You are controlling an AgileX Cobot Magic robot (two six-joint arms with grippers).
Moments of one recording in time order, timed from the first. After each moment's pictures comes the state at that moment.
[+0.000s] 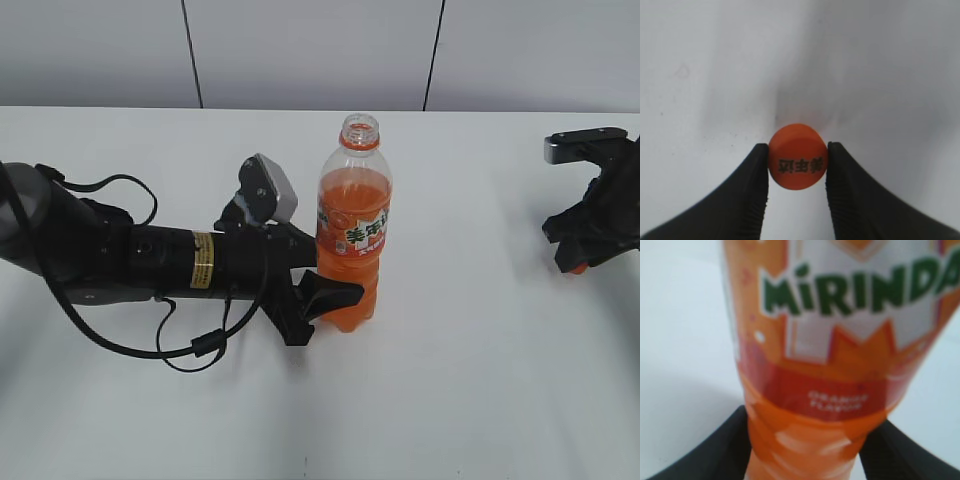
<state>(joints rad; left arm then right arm) -0.48 2.11 -0.91 1.05 -0.85 -0.51 0.00 1.98 -1.16 0.13 0.66 -0.35</state>
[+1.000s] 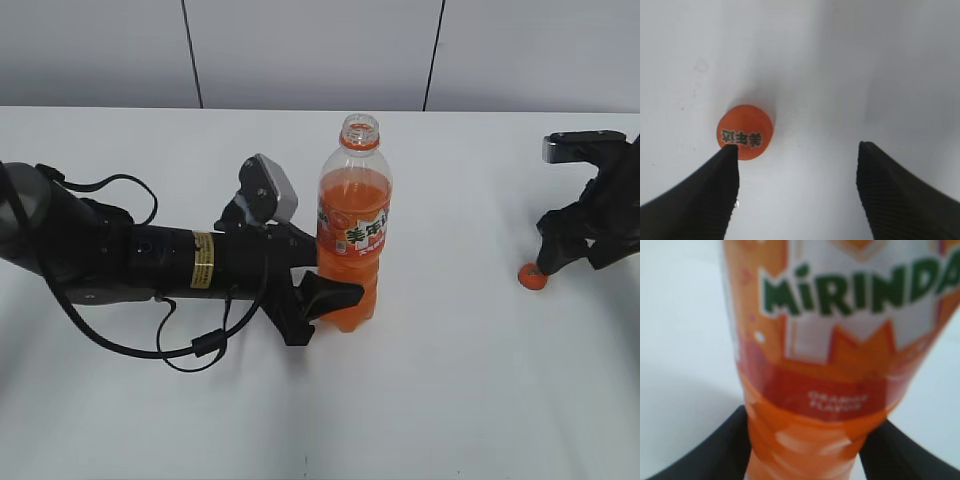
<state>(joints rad) -0.48 2.11 -0.91 1.05 -0.84 -0.51 0.00 1.98 -1.16 0.18 0.69 -0.36</state>
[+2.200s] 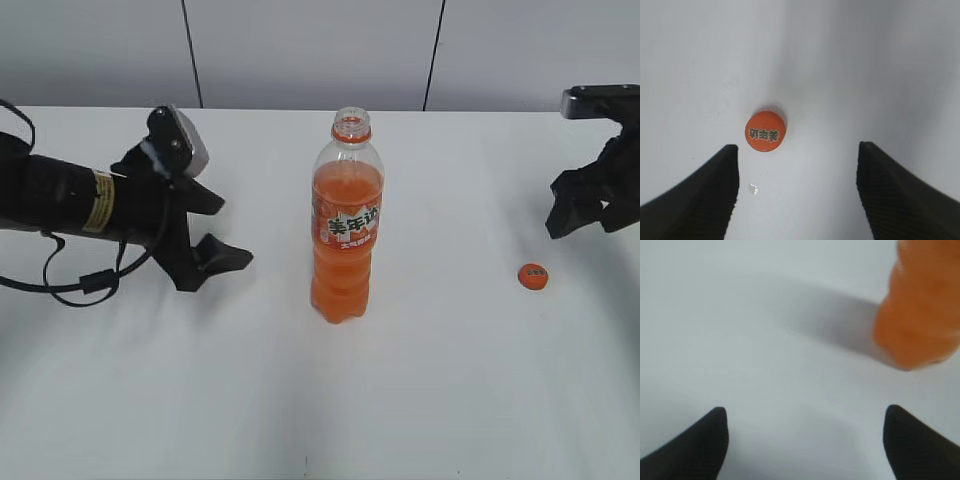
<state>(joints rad) -0.24 1.92 -0.90 1.46 -0.55 -0.71 0.00 1.86 -1.16 0.21 0.72 -0.36</state>
